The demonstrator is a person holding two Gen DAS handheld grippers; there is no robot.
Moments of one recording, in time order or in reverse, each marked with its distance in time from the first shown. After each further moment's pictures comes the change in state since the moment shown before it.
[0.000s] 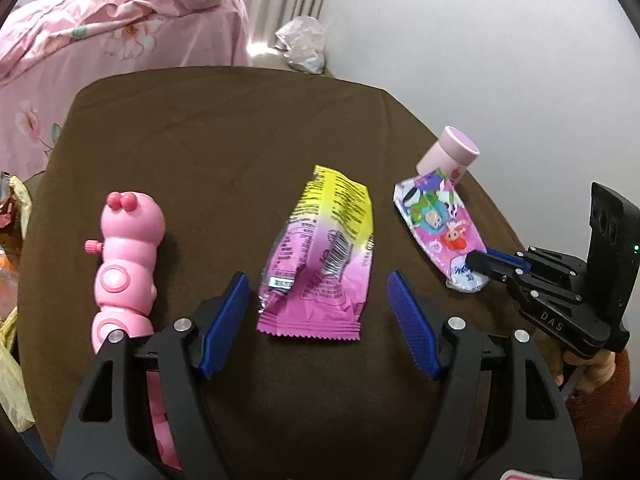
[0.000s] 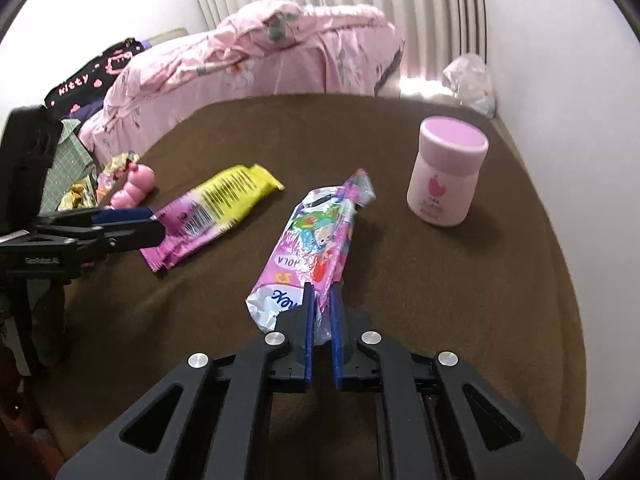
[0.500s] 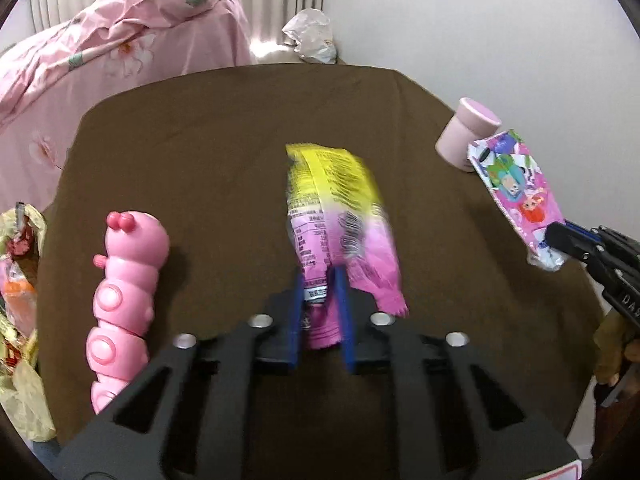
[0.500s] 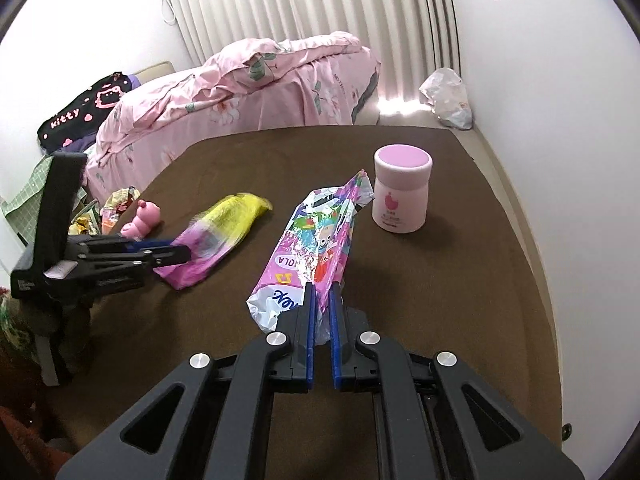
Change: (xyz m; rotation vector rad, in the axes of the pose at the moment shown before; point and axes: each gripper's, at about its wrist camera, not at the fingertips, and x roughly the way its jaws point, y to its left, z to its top) left arm 0.010 -0.020 -0.001 0.083 0.002 0.149; right arm -0.044 -0.006 -0.006 0.052 -0.082 -0.035
